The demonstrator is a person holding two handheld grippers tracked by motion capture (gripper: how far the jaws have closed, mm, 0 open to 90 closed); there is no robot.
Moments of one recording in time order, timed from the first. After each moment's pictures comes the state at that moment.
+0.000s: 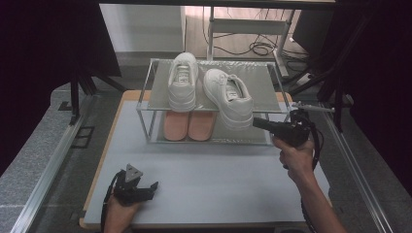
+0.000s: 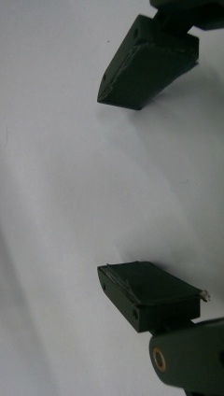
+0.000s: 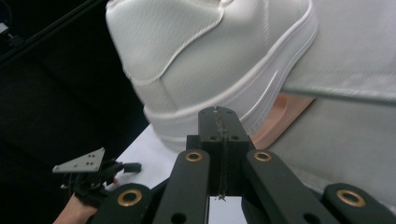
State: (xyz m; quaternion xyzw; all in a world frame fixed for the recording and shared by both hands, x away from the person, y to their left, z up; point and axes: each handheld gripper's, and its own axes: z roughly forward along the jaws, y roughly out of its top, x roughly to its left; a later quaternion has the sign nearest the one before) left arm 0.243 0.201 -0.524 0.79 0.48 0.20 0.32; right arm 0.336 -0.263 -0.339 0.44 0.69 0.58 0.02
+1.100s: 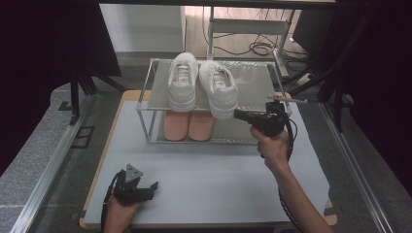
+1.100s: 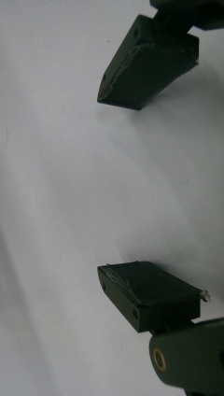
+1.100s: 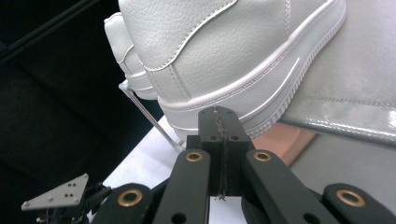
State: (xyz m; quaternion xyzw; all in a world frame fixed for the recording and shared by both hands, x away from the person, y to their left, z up) left arm 0.243 0.201 -0.524 0.79 0.48 0.20 0.32; right arm 0.372 -0.213 -0.349 0.45 0.68 0.58 0.03
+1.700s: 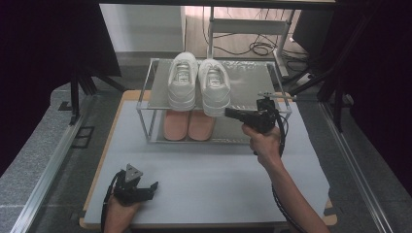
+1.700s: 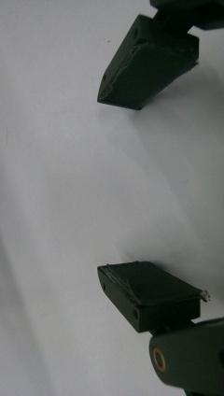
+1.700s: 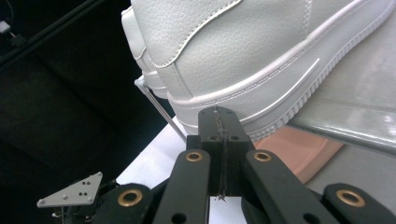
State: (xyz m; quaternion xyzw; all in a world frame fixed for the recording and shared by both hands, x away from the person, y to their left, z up) left arm 0.244 0.201 -0.524 0.79 0.48 0.19 0.32; right arm 0.381 -0.192 -0.349 0.43 0.69 0.58 0.00
